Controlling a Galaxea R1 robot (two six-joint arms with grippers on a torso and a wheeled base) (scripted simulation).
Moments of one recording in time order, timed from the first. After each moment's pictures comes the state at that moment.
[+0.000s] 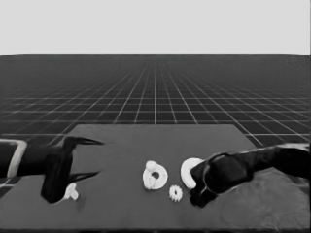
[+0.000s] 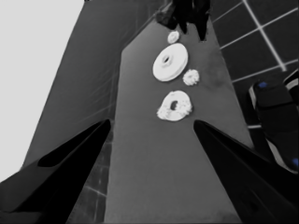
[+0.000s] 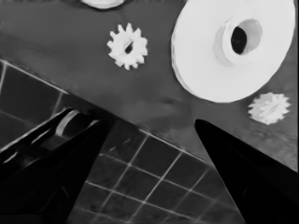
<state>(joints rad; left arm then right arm) -0.34 1.76 -0.42 0.31 0.68 0.35 -0.07 2.44 -0.60 -0.43 -1.66 1.27</state>
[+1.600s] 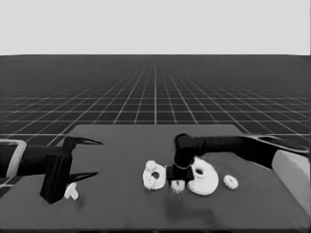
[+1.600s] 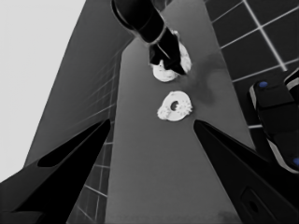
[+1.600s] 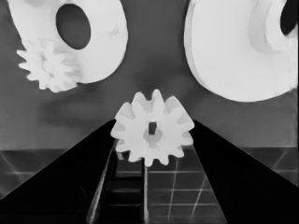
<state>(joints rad) -0.34 1.75 -0.42 0.31 0.68 0.35 -0.07 2.71 -1.09 -0.26 -1.59 1.62</state>
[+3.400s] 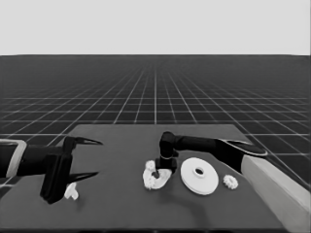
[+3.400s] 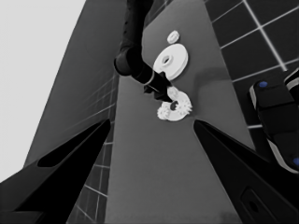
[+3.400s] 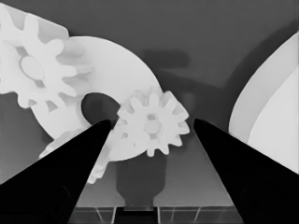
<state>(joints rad) -0.34 1.75 -0.42 0.31 0.68 0.35 -0.15 2.95 -1.66 -0.33 -1.48 1.30</state>
